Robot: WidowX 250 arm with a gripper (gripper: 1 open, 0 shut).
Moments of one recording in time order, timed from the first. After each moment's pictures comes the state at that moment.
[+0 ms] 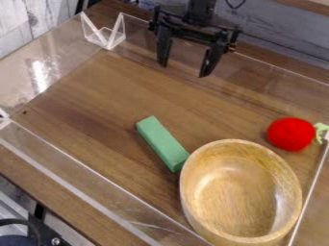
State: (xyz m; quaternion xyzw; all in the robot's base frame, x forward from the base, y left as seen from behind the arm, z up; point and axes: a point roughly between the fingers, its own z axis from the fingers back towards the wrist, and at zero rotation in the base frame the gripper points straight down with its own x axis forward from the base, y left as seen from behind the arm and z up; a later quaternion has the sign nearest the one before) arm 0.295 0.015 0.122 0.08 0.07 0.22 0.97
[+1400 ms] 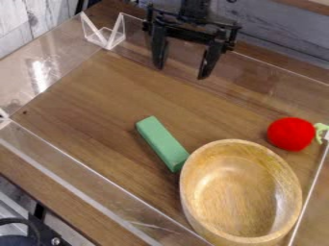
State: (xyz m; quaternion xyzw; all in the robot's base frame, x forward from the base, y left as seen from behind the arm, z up) arm 0.285 0.012 0.127 0.03 0.08 0.20 0.98
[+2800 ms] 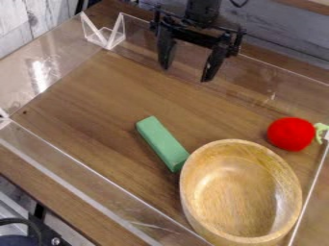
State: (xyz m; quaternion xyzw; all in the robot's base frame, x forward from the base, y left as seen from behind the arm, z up) arm 0.284 0.002 0.126 0.04 0.07 0.13 0.99
